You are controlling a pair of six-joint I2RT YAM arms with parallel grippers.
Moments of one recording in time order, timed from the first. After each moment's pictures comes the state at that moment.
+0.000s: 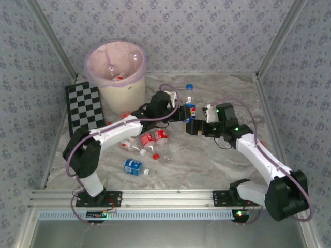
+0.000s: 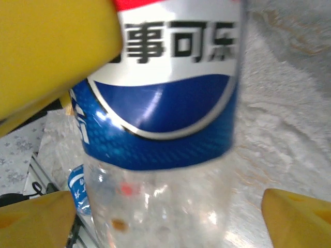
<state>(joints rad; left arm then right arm) -0.81 1.71 1.27 -0.02 0.28 -0.79 0.31 1.14 0.80 -0.43 -0.58 0.40</state>
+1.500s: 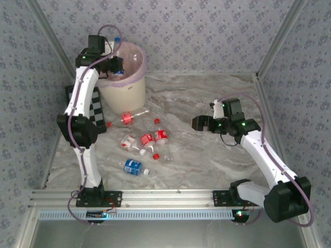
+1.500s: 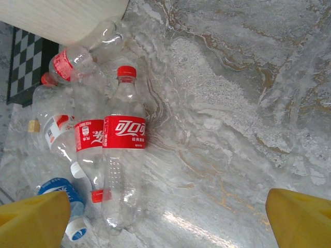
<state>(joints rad) -0.12 2.09 2.31 -0.99 0.13 -0.12 0.27 1.14 0.93 -0.64 -0.44 0.34</state>
